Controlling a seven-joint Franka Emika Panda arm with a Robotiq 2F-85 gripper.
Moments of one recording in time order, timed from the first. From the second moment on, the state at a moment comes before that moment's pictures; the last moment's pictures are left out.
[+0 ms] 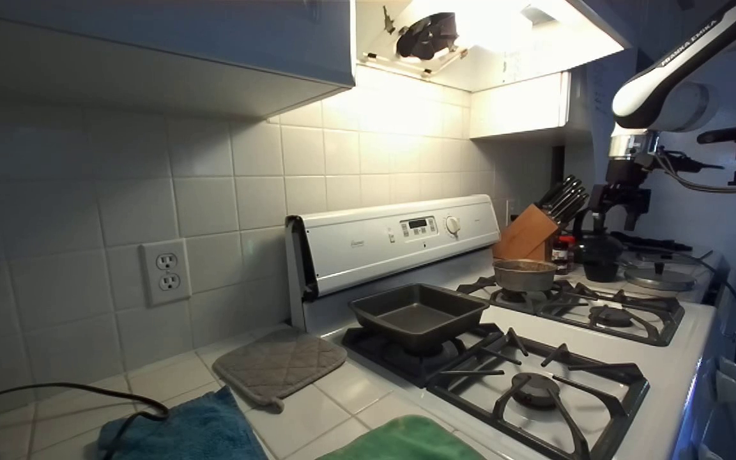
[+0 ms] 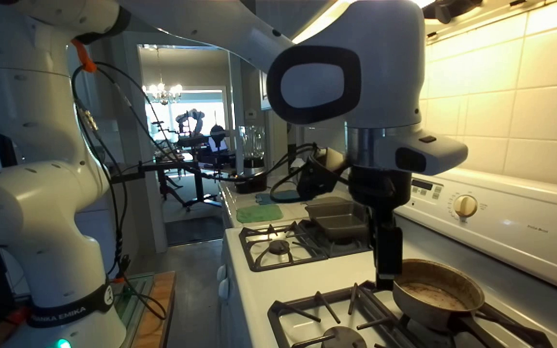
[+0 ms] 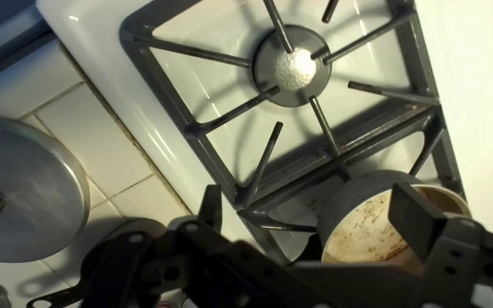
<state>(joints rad) -0.17 0.05 -0.28 -2.15 0.14 2.26 -0.06</state>
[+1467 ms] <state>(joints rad) -0.21 0.41 -0.26 -1.85 0.36 2.42 0.77</state>
